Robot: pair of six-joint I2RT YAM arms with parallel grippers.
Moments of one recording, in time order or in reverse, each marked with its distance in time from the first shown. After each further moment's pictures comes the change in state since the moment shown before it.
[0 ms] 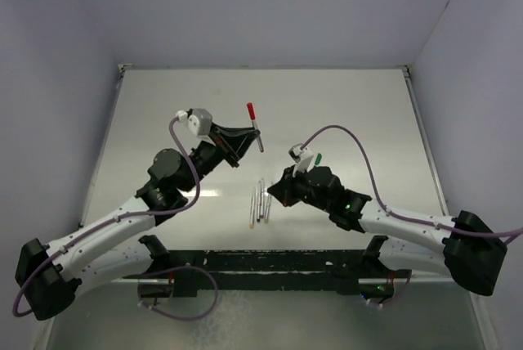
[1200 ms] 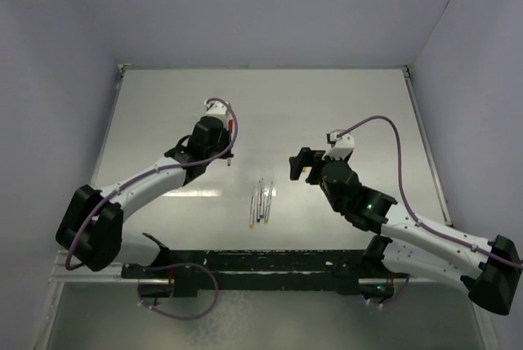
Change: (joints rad) left arm 0.219 0.419 0.151 -0.574 -0.222 0.020; right arm -0.002 -0.236 0.136 -0.339 0.634 -0.021
